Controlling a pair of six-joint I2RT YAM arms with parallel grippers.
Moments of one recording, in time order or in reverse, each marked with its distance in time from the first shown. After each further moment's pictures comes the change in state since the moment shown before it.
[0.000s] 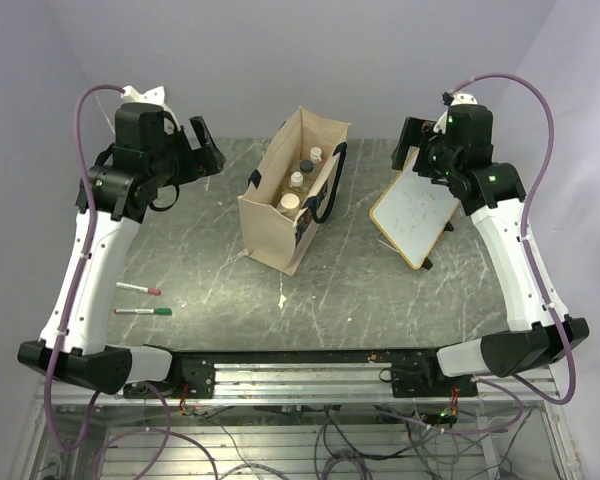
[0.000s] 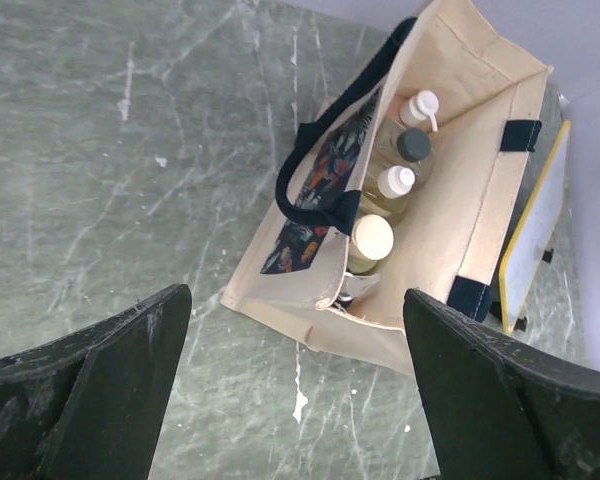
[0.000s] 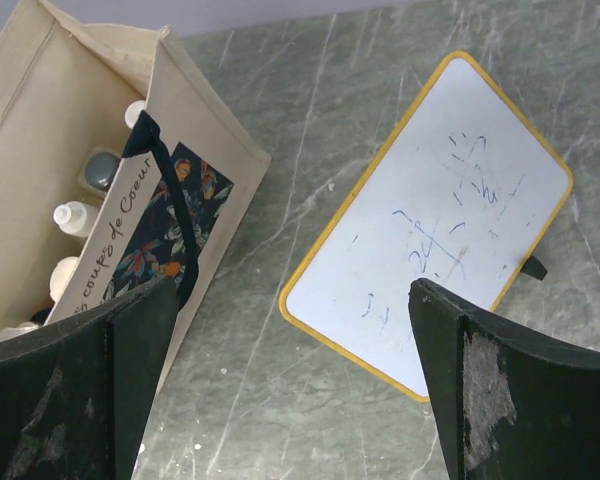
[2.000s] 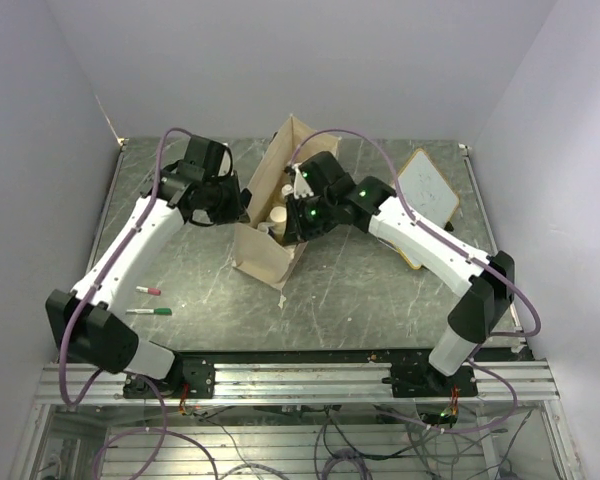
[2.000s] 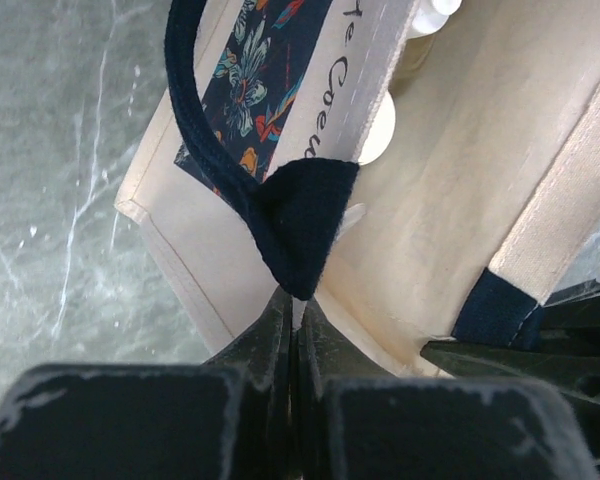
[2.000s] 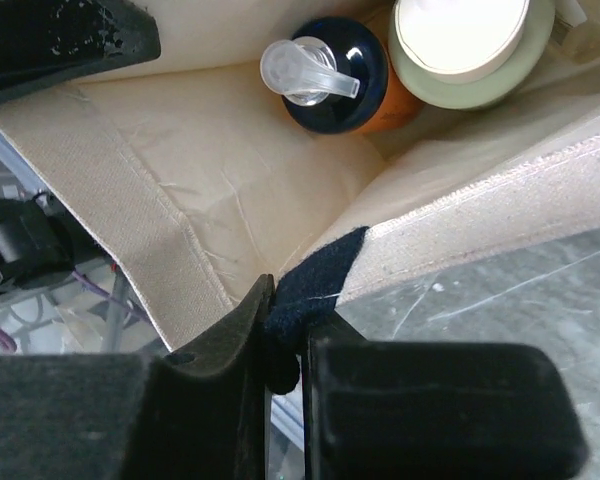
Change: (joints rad) left arm -0.145 0.154 -0.239 -0.006 0.184 -0.091; right arm 0.539 0.310 -0.018 -0.060 -0.378 0.144
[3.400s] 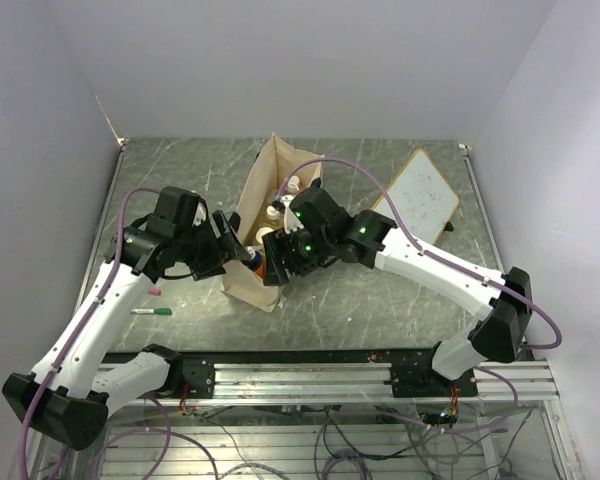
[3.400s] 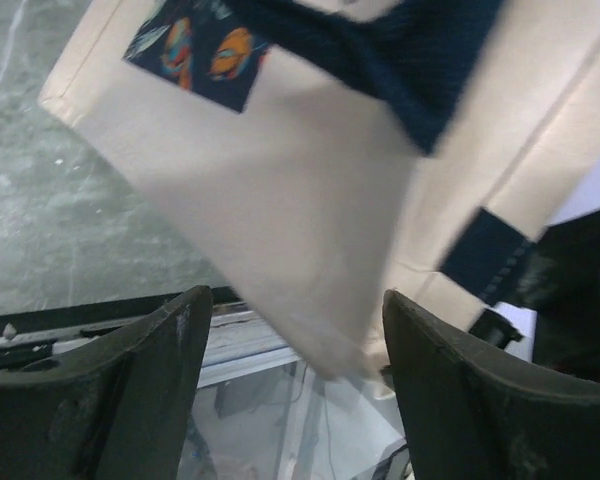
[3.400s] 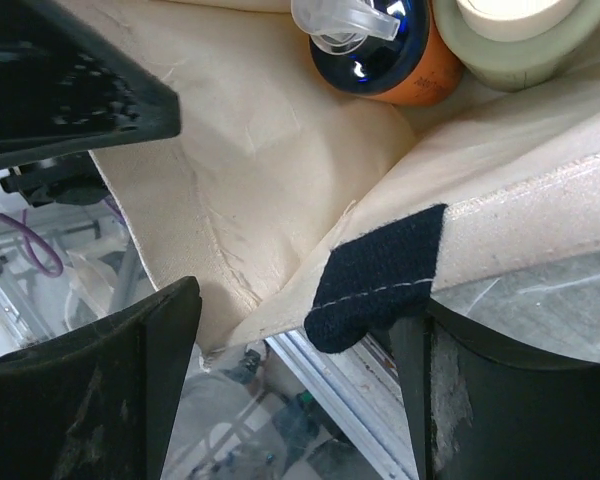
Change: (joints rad) left arm 0.000 -0.427 -0.330 -0.079 0.064 -0.286; right arm 0.196 -0.159 -0.218 0.106 0.004 0.089
